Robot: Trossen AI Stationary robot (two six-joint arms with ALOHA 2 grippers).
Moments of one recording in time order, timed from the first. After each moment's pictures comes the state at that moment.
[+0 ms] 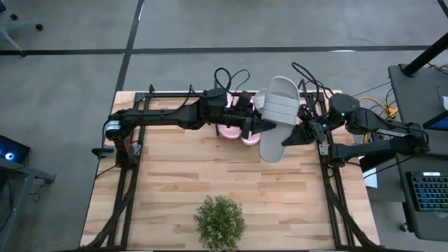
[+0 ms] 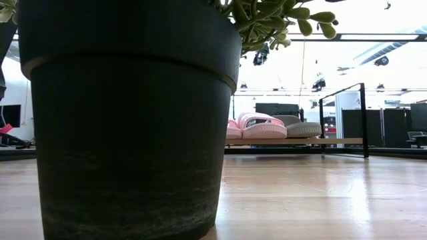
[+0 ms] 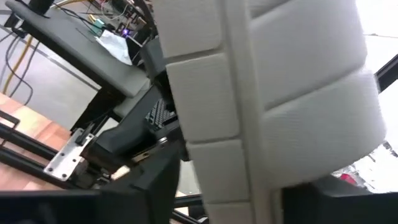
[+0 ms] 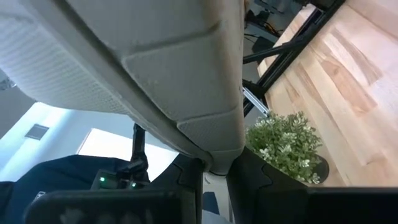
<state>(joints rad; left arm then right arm) 0.10 1.80 1.72 0.18 0.26 -0.74 -0.14 0.80 0.94 -0.23 -0.59 1.11</state>
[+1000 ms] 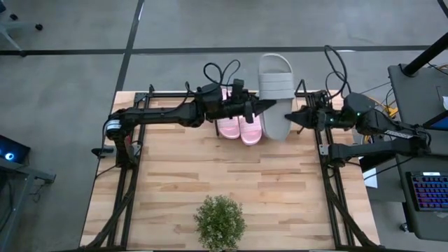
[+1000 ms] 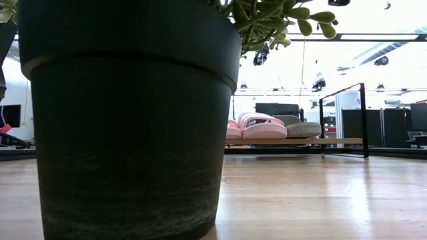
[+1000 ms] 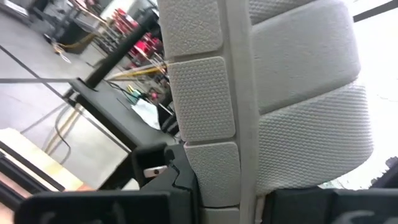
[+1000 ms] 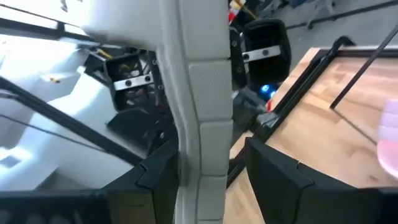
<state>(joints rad) 0.13 1.80 1.72 0.34 0.02 -0.75 -0.12 0.71 0.94 -0.23 -0.06 0.95</state>
